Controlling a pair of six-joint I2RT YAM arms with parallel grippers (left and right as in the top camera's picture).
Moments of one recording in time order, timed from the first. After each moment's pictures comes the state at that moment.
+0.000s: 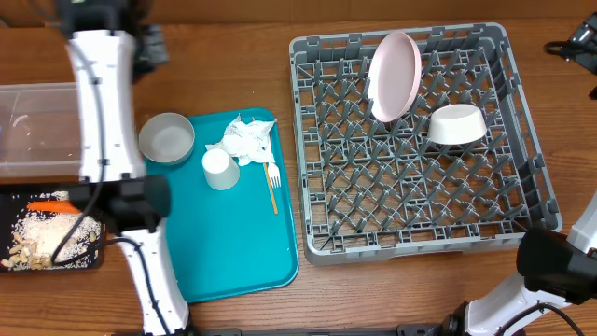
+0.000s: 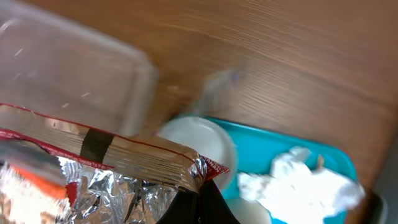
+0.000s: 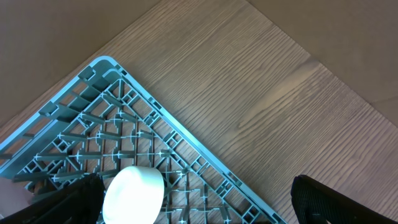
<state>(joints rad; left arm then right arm) 0.09 2.35 2.80 -1.68 -0.16 -0.31 -0.32 1.88 2.44 -1.52 0.24 0.36</state>
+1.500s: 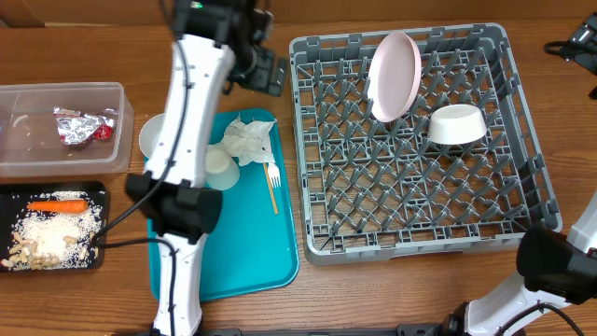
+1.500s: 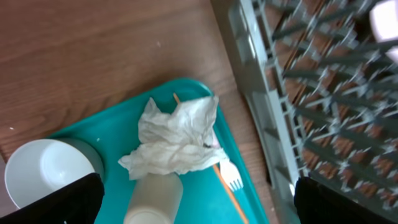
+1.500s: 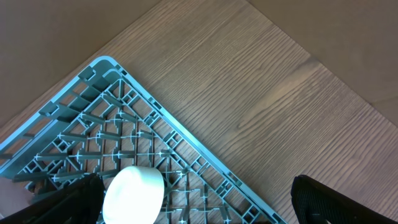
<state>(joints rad) -0.29 2.33 2.67 -1.64 0.02 -0.05 -0.32 1.88 2.44 -1.52 0.24 0.36</state>
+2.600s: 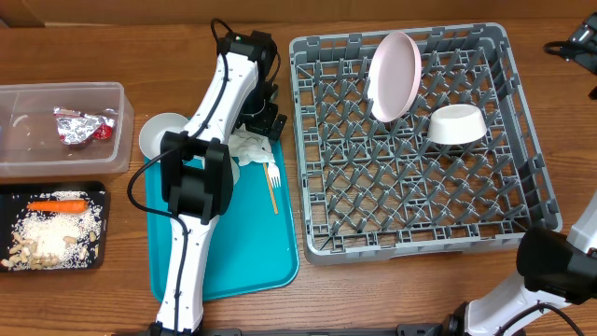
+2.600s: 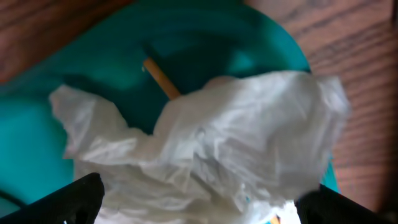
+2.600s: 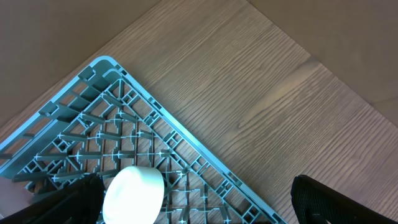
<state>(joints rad) -0.28 2.55 2.35 -1.51 -0.03 0.03 -0.32 1.88 2.44 -1.52 0.24 0.36</state>
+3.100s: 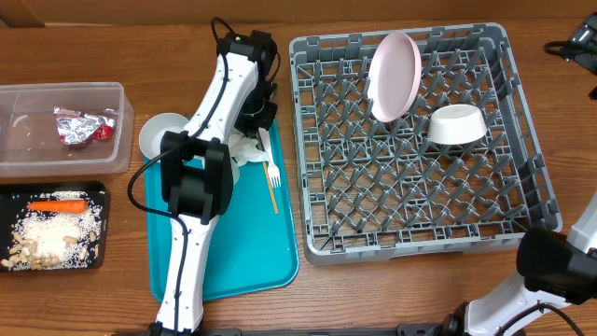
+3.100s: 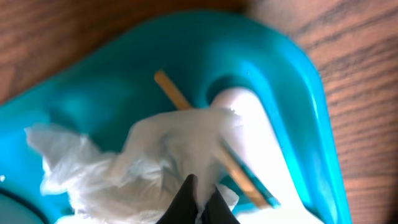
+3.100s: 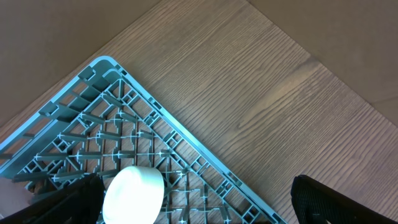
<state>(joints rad) -0.28 2.55 2.35 -1.50 -0.05 0.02 -0.32 1.88 2.44 -1.52 0.24 0.36</state>
